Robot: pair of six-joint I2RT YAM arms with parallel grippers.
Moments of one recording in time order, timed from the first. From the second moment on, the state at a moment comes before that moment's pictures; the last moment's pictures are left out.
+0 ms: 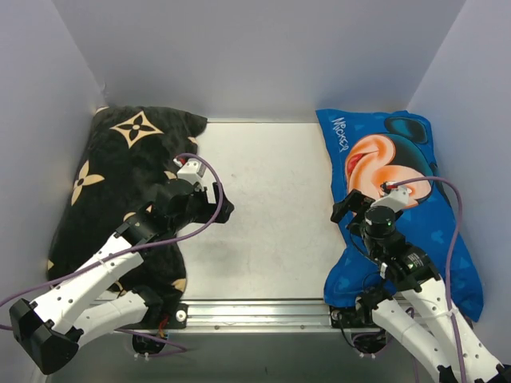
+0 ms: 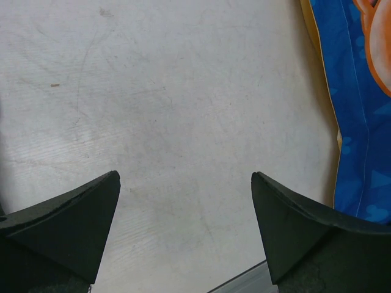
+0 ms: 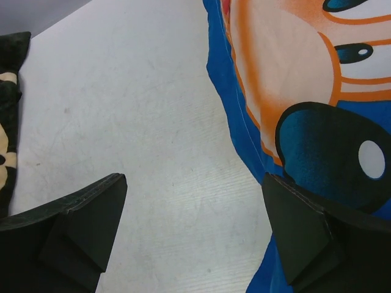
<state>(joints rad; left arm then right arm) -0.70 0.95 0.90 -0.46 -0.14 -0.54 0.47 0.58 0.68 -0.61 0.44 0.64</state>
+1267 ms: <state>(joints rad) -0.87 2.46 1.69 0.55 0.34 -0.90 0.47 0.70 0.94 -0.89 0.56 0.63</state>
